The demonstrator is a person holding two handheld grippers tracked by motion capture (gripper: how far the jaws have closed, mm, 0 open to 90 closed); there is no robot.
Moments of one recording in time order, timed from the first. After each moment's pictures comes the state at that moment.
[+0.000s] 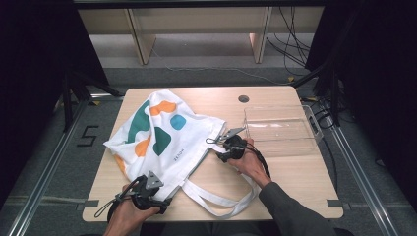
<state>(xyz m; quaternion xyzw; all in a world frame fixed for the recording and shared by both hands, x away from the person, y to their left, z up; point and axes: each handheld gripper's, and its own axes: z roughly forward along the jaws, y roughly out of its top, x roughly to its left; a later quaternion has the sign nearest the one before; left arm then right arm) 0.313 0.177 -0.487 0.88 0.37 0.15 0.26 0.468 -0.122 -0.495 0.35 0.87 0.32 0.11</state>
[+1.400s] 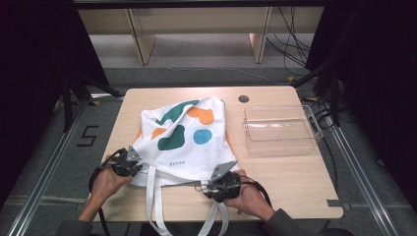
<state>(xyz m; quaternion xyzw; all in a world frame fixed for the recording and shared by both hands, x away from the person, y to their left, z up) 0.405 0.264 -0.496 0.89 0.33 0.22 0.21 0.354 -0.103 -0.478 0.20 0.91 0.35 0.03</state>
